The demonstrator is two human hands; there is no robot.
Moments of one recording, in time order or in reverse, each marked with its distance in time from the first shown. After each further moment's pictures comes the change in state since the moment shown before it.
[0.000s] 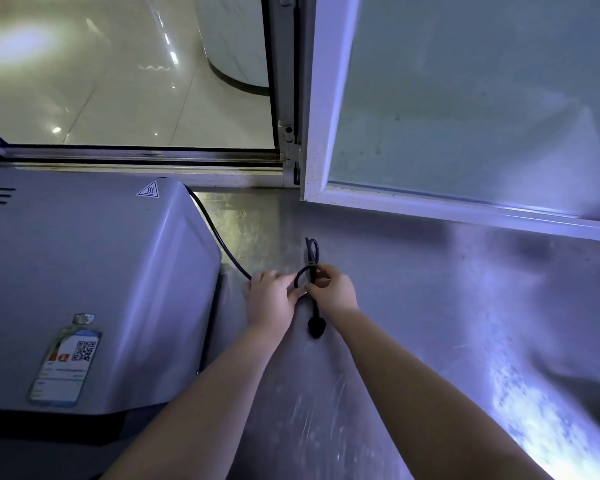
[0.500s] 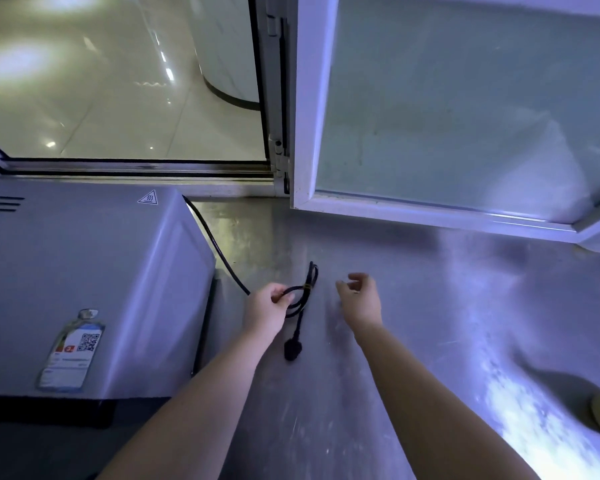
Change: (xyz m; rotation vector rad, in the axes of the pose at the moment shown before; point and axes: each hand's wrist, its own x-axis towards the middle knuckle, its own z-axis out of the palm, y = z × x) left_hand -0.019 0.021 -0.027 -0.565 -0.159 -0.299; right_hand -0.029 0.013 -0.051 0.140 0.220 0.145
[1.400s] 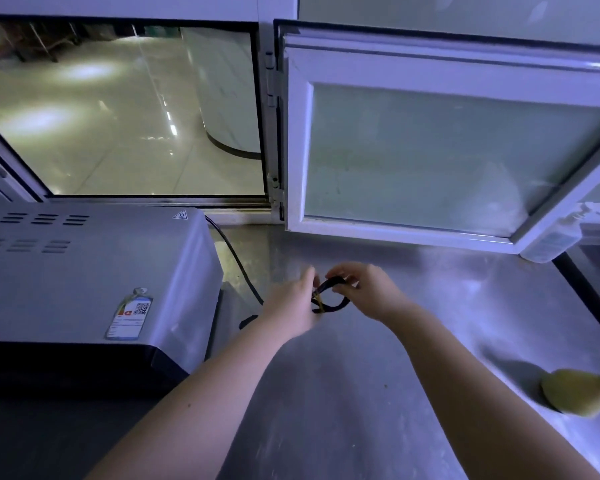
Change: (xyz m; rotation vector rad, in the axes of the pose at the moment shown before) left_hand -0.095 0.095 -0.043 0.556 -0.121 0.590; right_hand -0.107 -0.086 -0.102 -0.477 -0.256 -0.672
